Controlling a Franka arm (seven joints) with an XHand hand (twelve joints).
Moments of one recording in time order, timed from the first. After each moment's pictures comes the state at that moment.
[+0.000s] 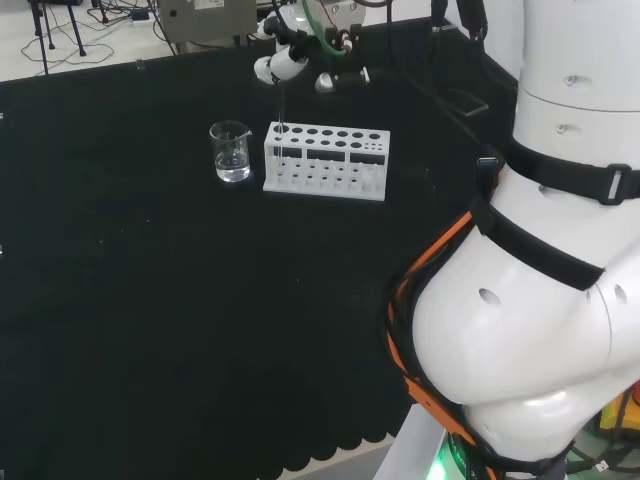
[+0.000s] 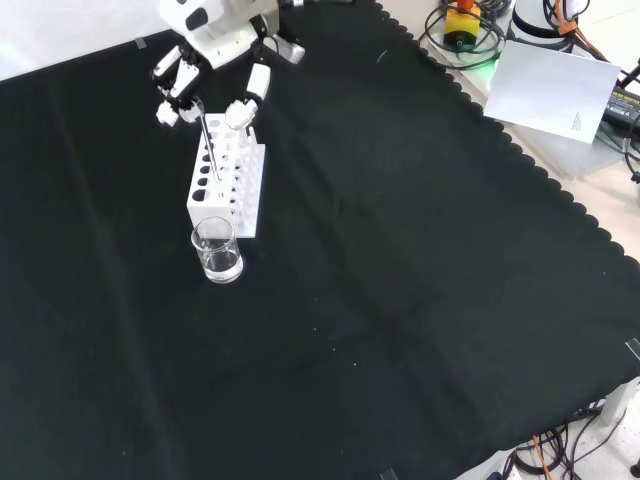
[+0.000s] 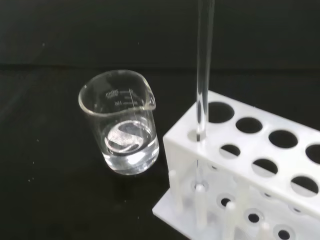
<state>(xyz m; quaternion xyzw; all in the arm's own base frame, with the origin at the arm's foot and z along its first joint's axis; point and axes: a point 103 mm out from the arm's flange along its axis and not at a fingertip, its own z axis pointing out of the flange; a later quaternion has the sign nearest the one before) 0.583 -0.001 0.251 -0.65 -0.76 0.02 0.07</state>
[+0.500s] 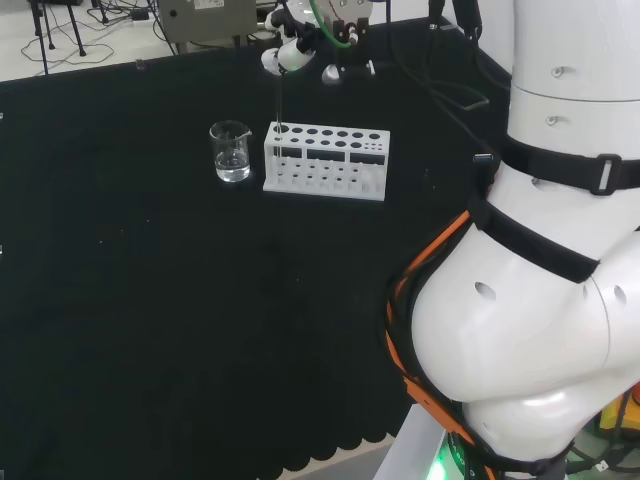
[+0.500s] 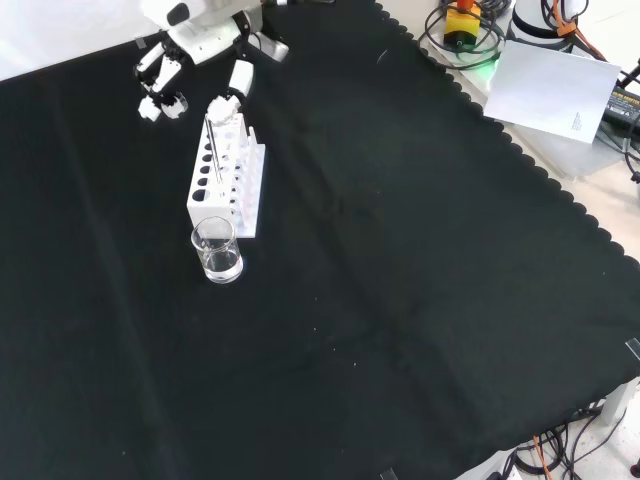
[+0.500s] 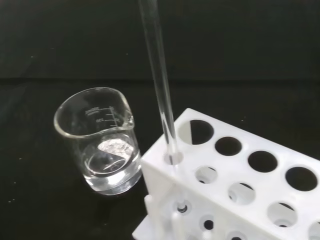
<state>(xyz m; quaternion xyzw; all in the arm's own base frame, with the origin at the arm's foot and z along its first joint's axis) 0.604 -0.020 0.256 -0.65 -0.75 0.00 0.07</state>
